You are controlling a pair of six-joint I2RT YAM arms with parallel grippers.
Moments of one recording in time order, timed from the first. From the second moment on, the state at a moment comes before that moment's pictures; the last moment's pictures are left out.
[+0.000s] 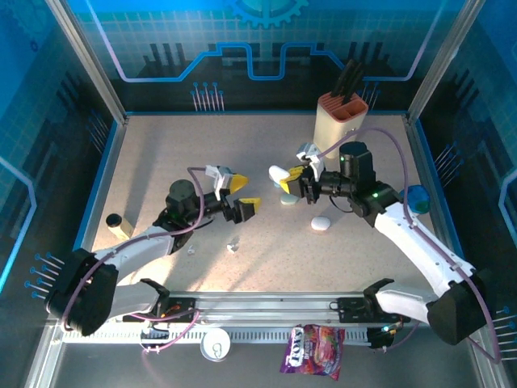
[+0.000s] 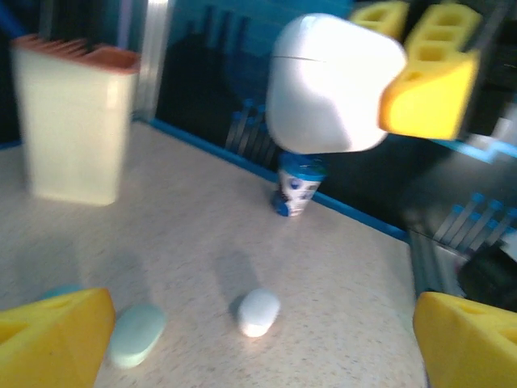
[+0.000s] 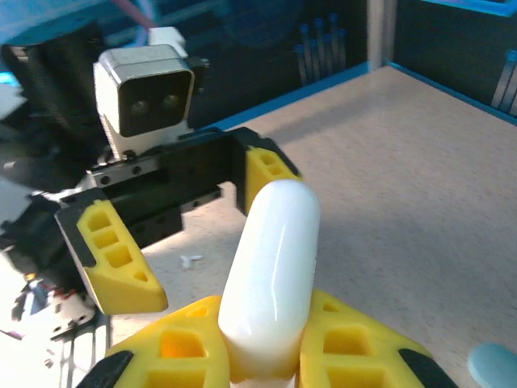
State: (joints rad) left arm -0.45 1.23 0.49 0.75 0.75 -0.26; right arm 0.44 1.16 1.01 -0.29 -0.77 -0.10
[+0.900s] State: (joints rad) left arm -0.54 1.32 0.57 0.88 1.02 -0.33; right arm 0.48 1.24 1.10 -0.54 -1.03 -0.28
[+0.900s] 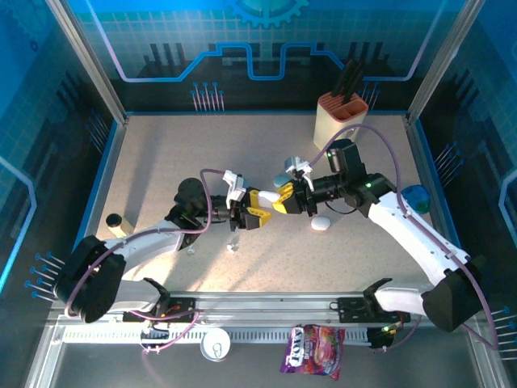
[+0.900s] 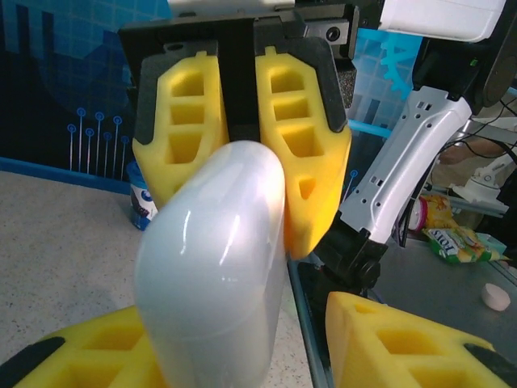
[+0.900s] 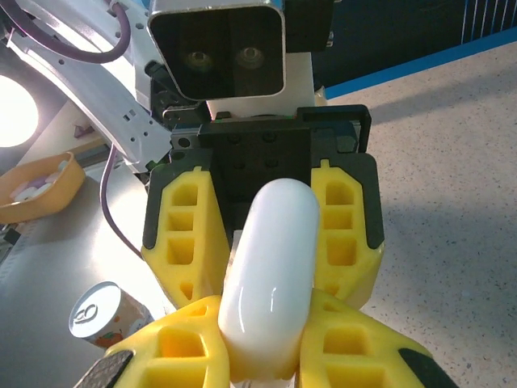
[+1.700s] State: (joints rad) left arm -0.53 1.36 0.58 0.93 1.01 -0.34; right arm 0.48 1.25 1.10 -0.45 -0.92 -0.09
